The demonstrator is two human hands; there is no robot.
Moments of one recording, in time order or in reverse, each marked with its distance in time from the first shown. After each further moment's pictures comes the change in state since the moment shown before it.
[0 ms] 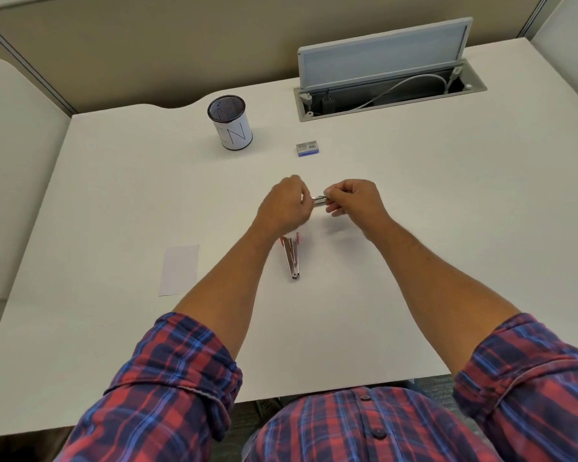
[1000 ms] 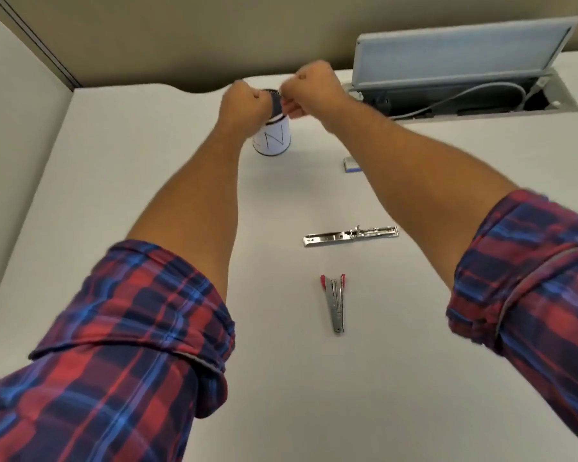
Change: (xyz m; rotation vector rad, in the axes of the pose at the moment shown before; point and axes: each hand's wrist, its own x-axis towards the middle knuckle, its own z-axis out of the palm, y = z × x) left_hand 0.177 -0.126 -0.127 -0.179 0.258 -0.365; right_hand 0.214 -0.152 0.159 -0.276 -0.079 -0.138
